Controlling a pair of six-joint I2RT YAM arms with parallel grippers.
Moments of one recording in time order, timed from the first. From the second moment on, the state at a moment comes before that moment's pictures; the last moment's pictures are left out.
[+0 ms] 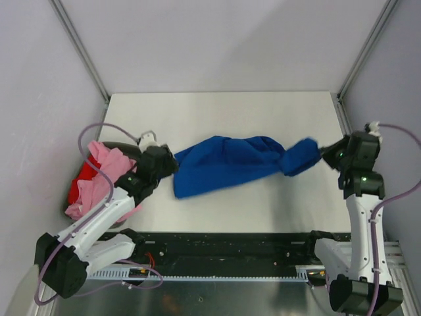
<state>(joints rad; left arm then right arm) -0.51 1.01 0.78 -0.33 -0.42 -0.64 -0.16 0.89 1.08 -0.65 -0.01 0.68</state>
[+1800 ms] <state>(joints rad) -0.63 1.52 0.76 -0.33 -0.40 -0.91 -0.16 0.84 0.64 -0.59 -0.17 0.68</state>
